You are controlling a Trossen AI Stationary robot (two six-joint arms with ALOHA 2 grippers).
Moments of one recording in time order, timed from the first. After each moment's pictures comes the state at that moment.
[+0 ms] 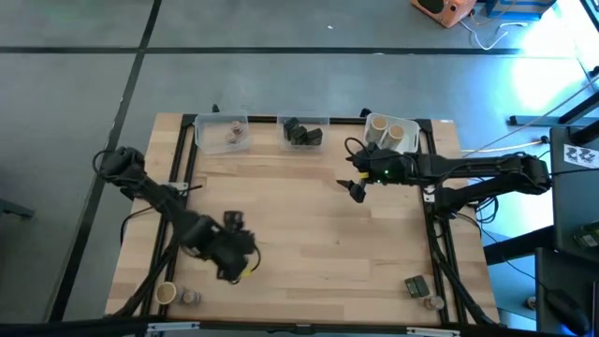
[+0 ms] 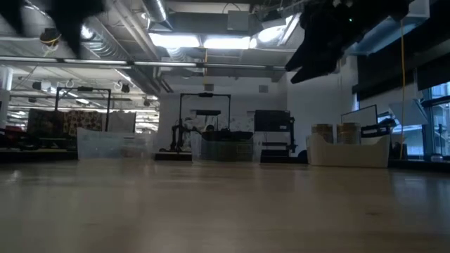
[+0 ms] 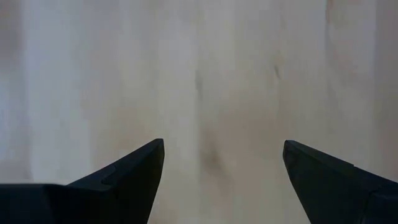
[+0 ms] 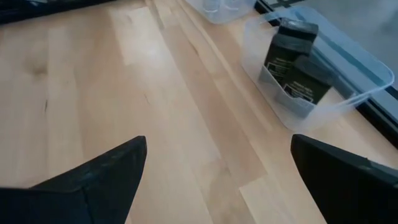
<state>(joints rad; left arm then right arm) -0.65 1.55 1.26 -1.07 -0.30 -0.58 -0.08 1.13 0.80 -0.28 0.22 0.19</state>
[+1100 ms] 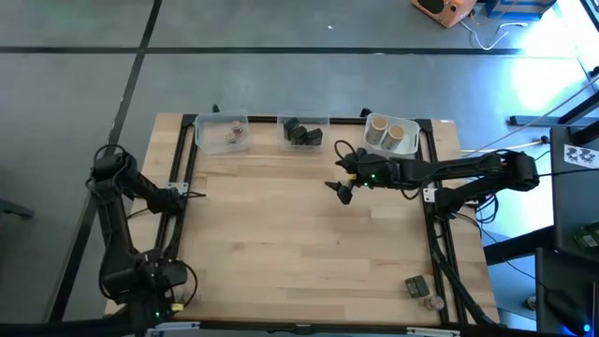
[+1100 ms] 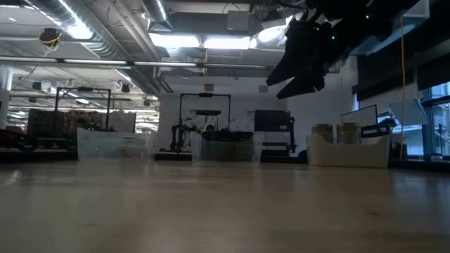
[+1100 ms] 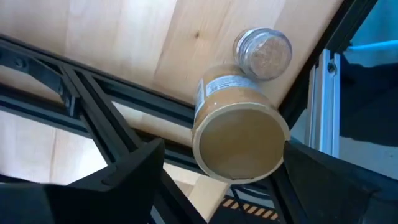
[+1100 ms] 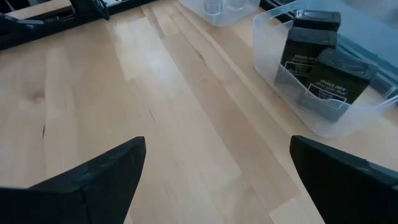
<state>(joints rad) -1.23 1.55 1.28 -1.23 0.06 -1.62 -0.09 1.28 0.75 -0.04 0.22 0.28</state>
